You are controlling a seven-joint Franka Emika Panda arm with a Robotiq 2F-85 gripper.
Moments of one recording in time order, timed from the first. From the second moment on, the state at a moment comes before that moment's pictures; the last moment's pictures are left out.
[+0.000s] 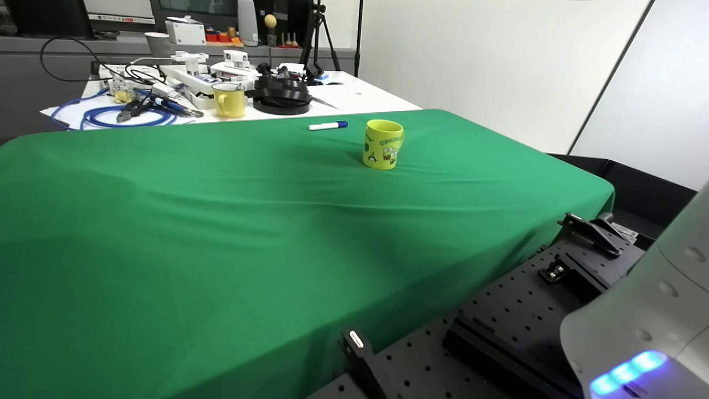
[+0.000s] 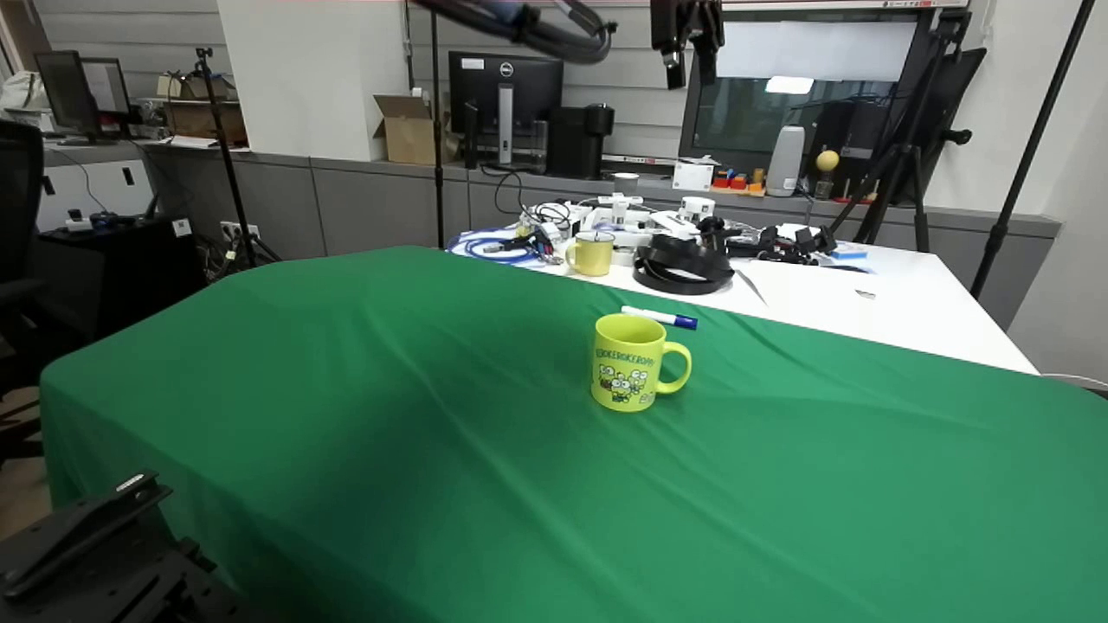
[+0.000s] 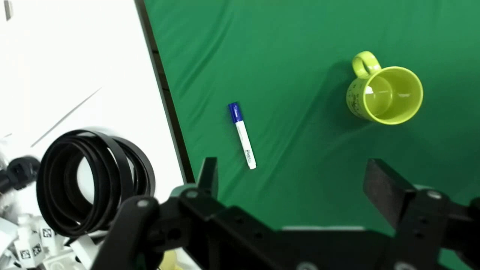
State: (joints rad) arm -0.08 0.64 0.05 -1.00 -0.25 1.69 -1.30
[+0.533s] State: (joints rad) arm -0.10 0.87 0.09 -0.89 -0.15 1.80 -1.75
